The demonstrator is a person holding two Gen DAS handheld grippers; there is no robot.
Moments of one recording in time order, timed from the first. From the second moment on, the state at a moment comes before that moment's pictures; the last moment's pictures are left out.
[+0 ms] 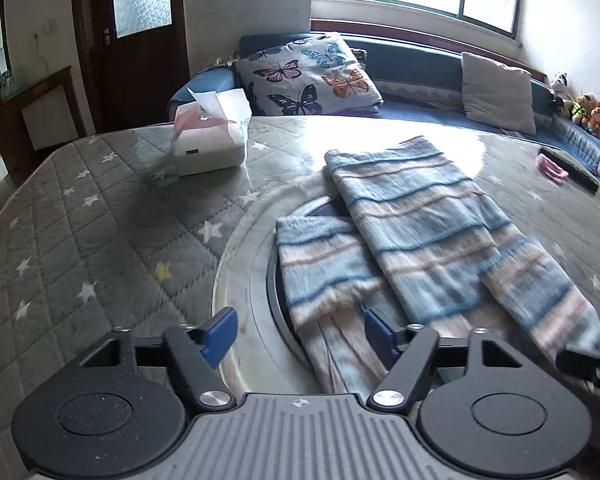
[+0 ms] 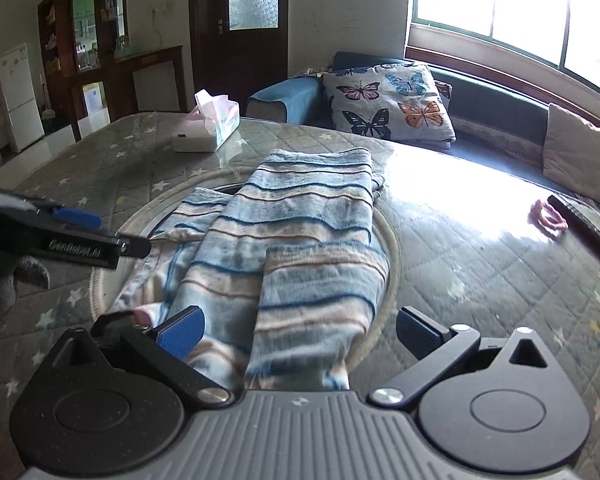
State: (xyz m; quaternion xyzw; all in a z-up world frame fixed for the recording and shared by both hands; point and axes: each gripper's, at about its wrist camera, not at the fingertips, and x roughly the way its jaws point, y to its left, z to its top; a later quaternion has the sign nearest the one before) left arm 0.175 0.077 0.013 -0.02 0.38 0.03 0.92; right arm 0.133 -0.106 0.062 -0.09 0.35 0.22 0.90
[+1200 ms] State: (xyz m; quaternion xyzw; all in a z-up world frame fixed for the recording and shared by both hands) left arm 0.200 0.090 0.033 -0.01 0.32 0.03 0.95; right arm 0.157 -0.097 0.056 -0.08 0.35 0.24 0.90
